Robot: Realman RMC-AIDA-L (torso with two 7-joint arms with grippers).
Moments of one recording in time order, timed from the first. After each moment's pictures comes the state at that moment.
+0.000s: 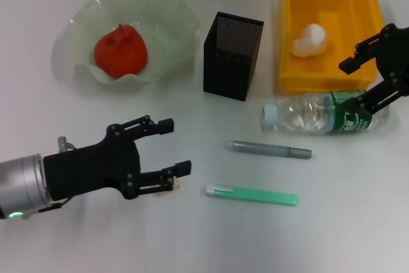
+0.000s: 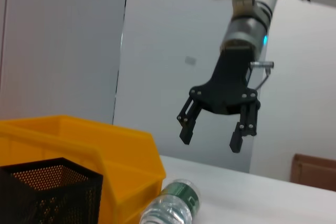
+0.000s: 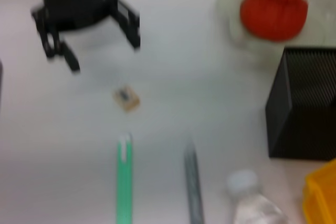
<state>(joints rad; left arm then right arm) -0.41 -2.03 0.98 0.32 1.61 1.61 -0.87 0.84 1.97 -0.76 -1.11 -2.59 -1.93 1.69</state>
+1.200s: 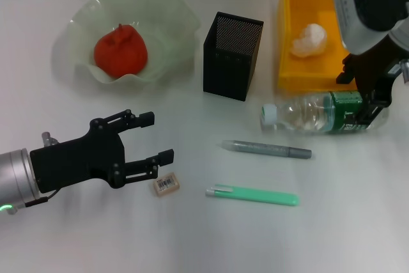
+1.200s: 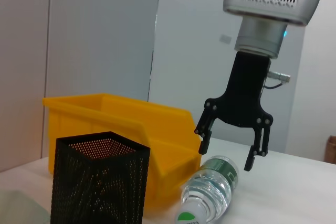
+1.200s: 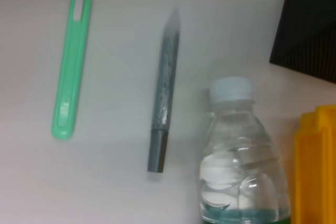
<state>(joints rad) -0.40 -2.02 0.95 0.34 1.63 1.55 -0.89 0.90 2.08 -1.14 -1.09 -2.89 -1.69 1.72</state>
